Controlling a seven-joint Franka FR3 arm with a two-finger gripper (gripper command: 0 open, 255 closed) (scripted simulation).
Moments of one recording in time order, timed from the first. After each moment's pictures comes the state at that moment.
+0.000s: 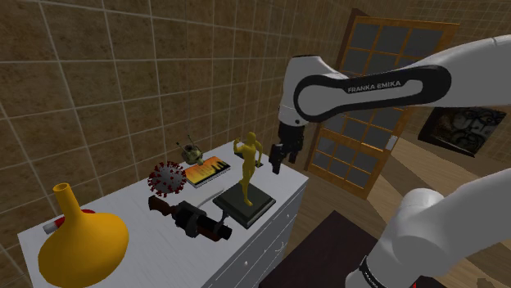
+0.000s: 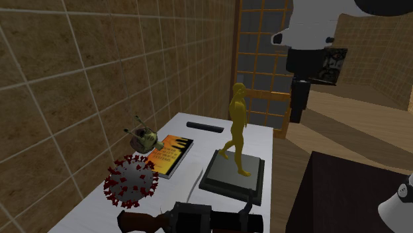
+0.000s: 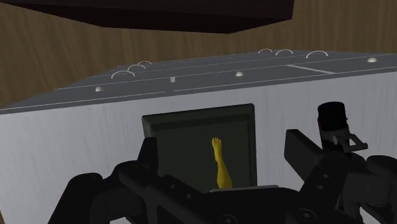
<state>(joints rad) 0.11 -0.51 0.08 -2.48 0.06 1.92 0.08</state>
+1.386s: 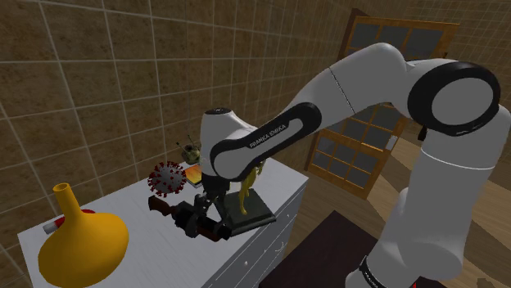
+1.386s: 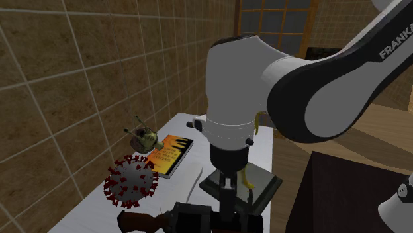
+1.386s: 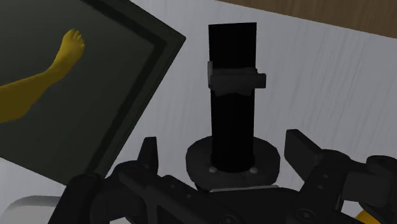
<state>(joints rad) 0.27 0.16 0.26 -2.18 0.05 2.32 0.15</state>
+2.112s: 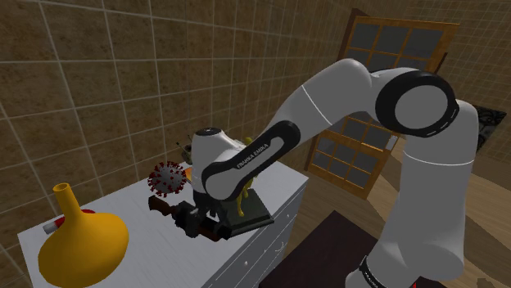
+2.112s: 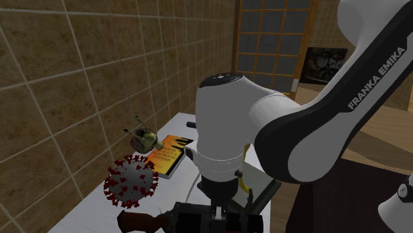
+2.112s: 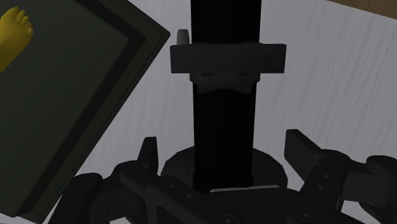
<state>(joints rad) 0.30 0.31 0.26 -2.14 0.01 2.43 0.17</state>
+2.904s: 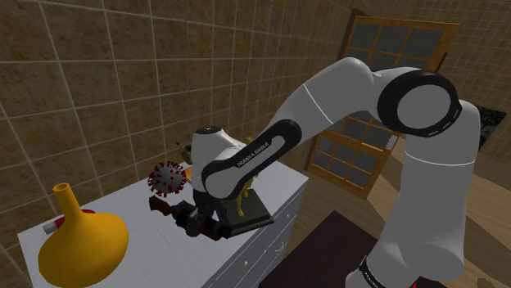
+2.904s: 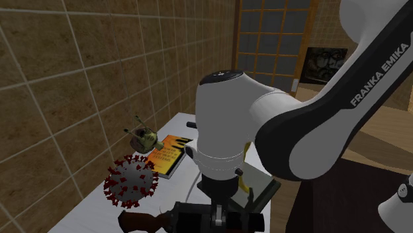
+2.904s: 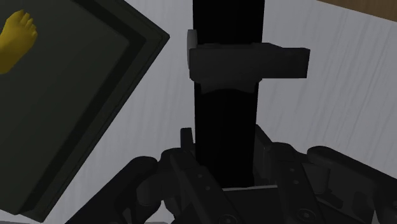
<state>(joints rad) 0.30 0.30 0.27 -2.14 0.01 2.42 0.17</state>
